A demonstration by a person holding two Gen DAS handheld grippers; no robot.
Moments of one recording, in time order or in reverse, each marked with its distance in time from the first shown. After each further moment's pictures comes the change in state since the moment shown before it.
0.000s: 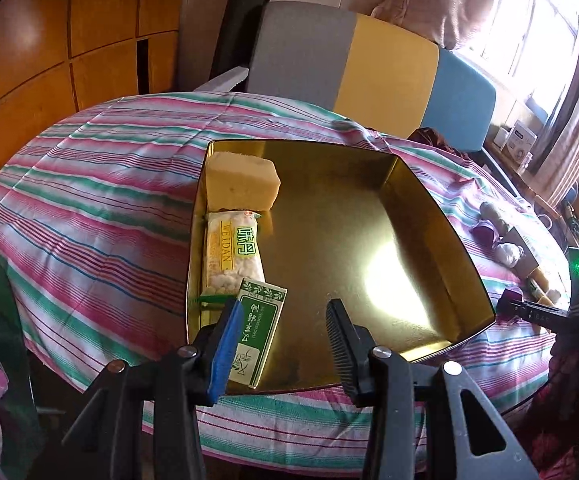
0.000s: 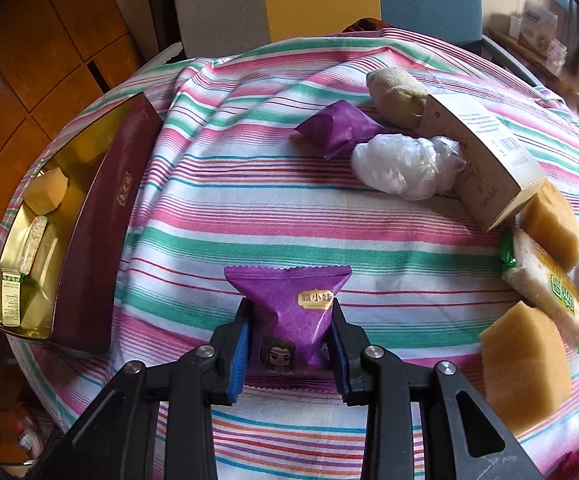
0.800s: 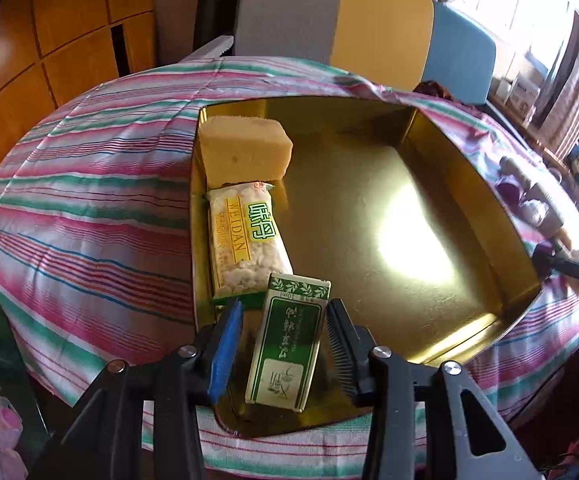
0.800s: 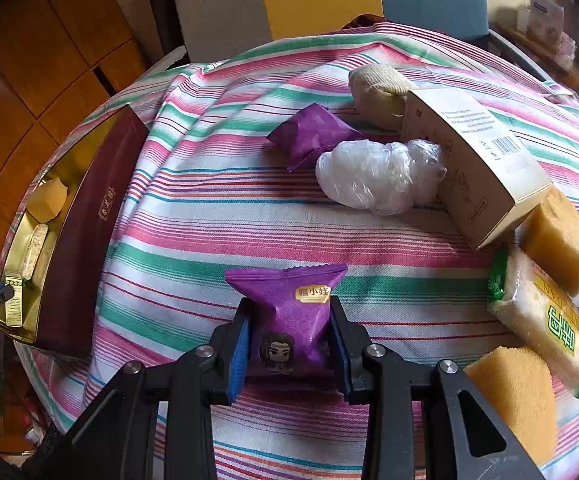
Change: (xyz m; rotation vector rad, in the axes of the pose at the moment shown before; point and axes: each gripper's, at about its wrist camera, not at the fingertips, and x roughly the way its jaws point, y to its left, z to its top) left arm 0.040 0.015 0.006 0.110 0.126 0.011; right arm 0.009 -0.034 0.010 -0.001 -0.004 0.067
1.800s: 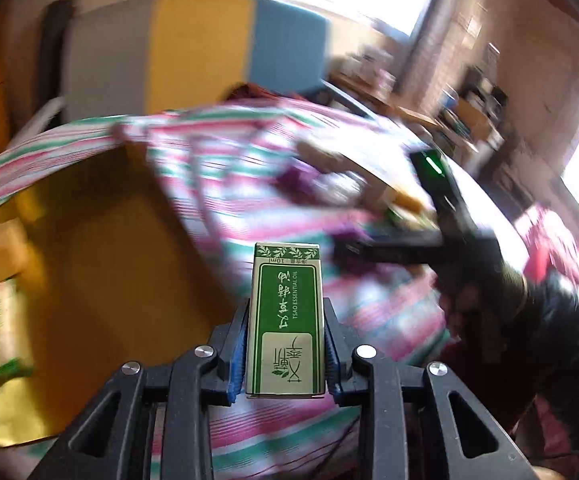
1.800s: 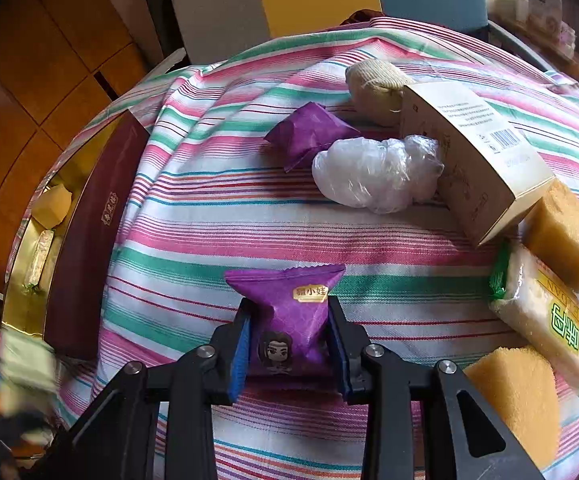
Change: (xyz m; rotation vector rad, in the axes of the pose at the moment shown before) left arm -0.031 -0.189 0.005 0.264 -0.063 -0.363; right arm 0.001 -0.003 0.002 0.029 0.005 0.025
